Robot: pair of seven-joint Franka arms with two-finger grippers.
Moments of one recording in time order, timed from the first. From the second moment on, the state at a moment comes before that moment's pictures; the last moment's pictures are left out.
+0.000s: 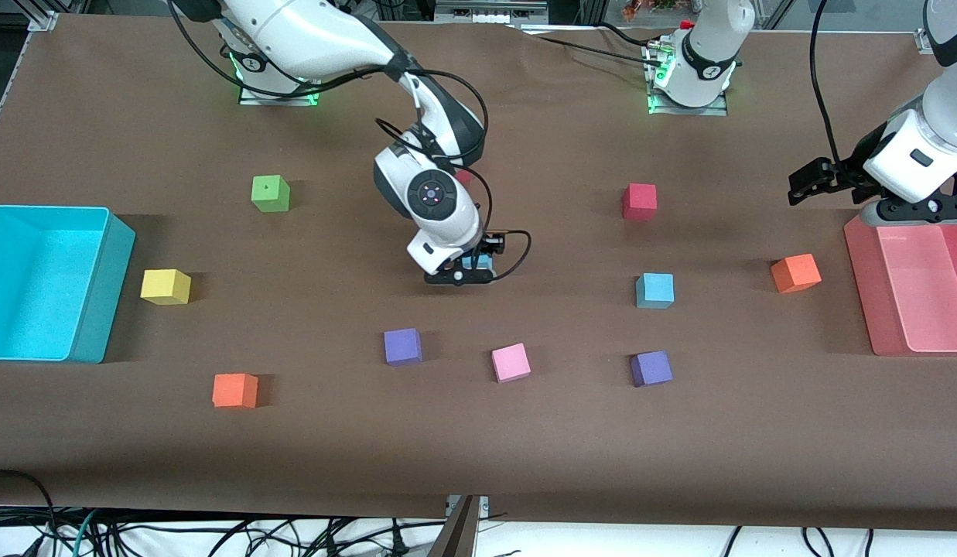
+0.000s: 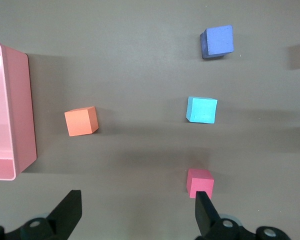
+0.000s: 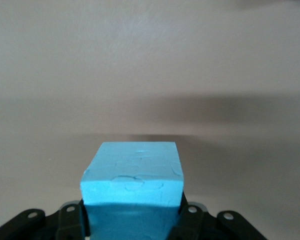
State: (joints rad) left arm 0.02 -0.02 -0.05 -1.74 0.00 1.62 -0.09; right arm 0.64 0.78 0.16 -1.44 0.09 2.22 0.70
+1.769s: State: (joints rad) left arm -0.04 0.20 -0.13 -1.82 0.00 1.84 -0.14; right arm 0.36 0.38 0.30 -1.68 0.33 2.08 0.10
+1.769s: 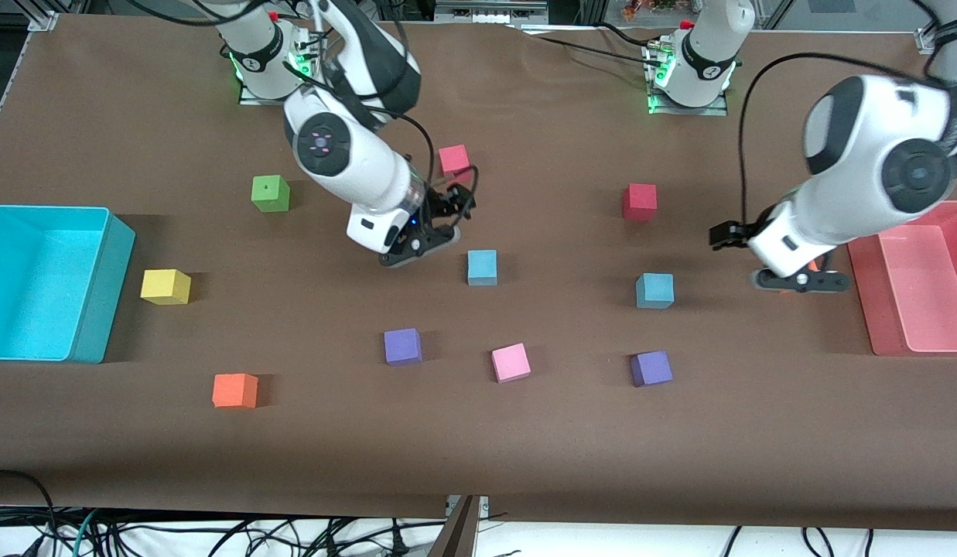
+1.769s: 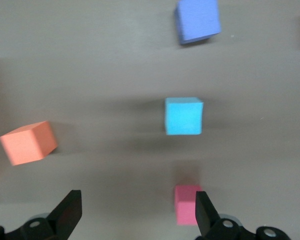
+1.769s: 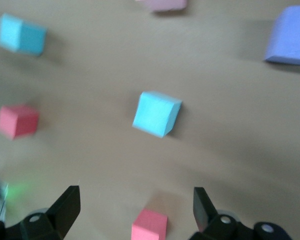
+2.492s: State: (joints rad) left arm -0.09 0.33 -0.16 -2.12 0.00 2.44 -0.19; right arm 0.33 0.36 0.35 -2.03 0.78 2.64 -0.71
